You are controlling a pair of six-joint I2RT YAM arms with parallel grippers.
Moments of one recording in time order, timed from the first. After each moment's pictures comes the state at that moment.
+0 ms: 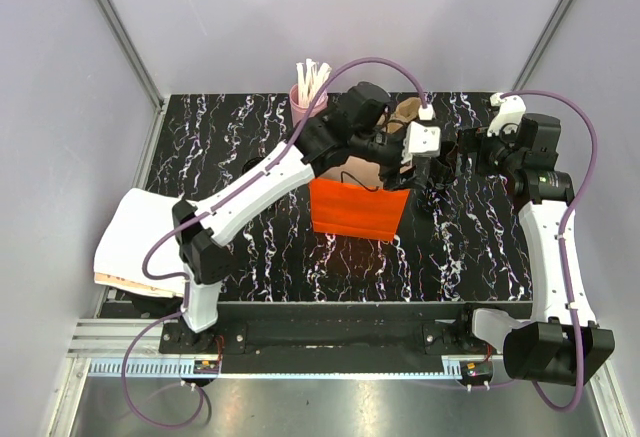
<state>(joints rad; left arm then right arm) -0.92 1.94 2.14 -0.66 0.68 0.56 -0.12 1.13 1.19 -0.59 -0.33 -0.12</state>
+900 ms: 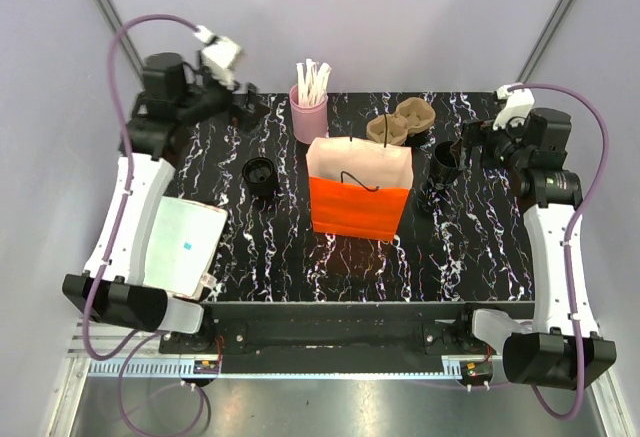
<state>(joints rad) -0.20 1.39 1.67 -0.56 0.50 0.24 -0.12 1.11 1.26 -0.60 -0.33 -0.13</state>
